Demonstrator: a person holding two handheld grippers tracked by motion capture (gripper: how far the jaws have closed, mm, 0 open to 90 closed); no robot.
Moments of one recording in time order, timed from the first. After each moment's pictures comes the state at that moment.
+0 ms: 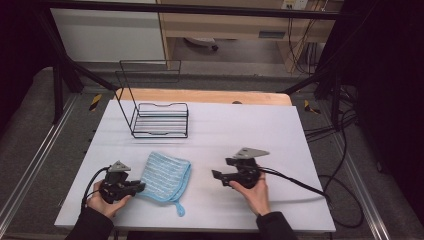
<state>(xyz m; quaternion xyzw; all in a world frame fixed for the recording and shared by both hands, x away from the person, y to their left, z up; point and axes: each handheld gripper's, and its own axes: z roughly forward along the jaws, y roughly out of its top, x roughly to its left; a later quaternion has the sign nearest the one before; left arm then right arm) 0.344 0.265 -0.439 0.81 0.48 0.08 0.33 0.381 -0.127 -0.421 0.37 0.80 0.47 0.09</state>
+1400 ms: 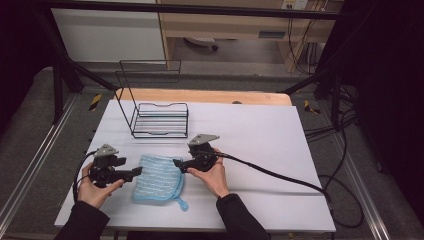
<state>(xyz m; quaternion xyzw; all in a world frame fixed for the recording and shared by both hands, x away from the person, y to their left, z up) 0.380 0.286 -0.405 0.78 0.48 0.13 0.38 0.427 -0.016 -0.422 0.32 0.82 0.47 0.10</state>
